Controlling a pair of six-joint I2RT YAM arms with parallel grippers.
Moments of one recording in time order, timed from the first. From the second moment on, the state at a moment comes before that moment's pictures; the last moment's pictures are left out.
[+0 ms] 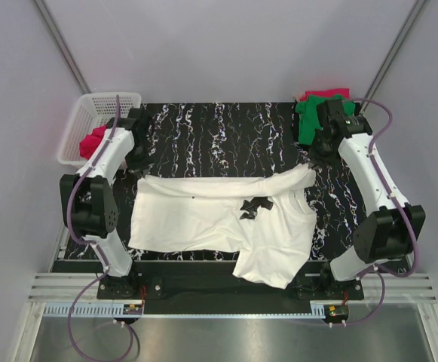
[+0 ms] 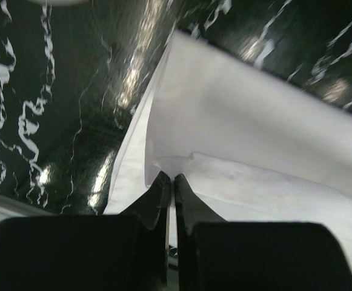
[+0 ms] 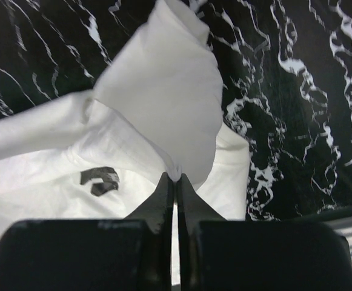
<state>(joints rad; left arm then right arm) -0.11 1.77 1.49 -1.13 -0.22 -0.50 0.15 1.53 1.51 -1.13 0.12 0.53</state>
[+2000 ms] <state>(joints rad) -0.02 2.41 2.37 -1.04 -0.04 -0.49 0.07 2.39 2.64 -1.01 -0.01 0.41</state>
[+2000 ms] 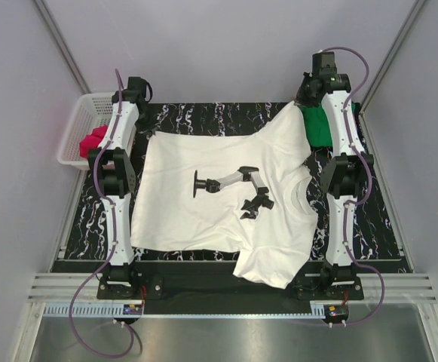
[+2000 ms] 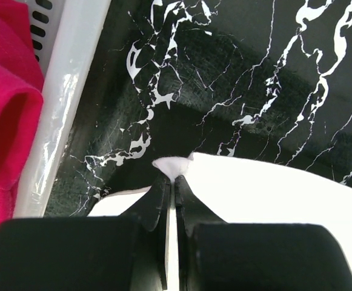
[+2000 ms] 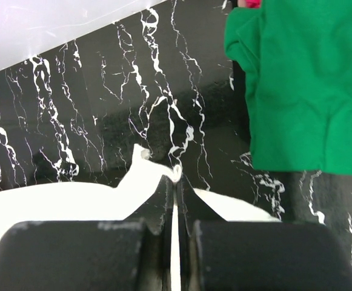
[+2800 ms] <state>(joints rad) -0.01 2.29 2.18 -0.99 -0.03 -0.43 0.05 2.31 2.49 -0.98 -0.10 0.39</state>
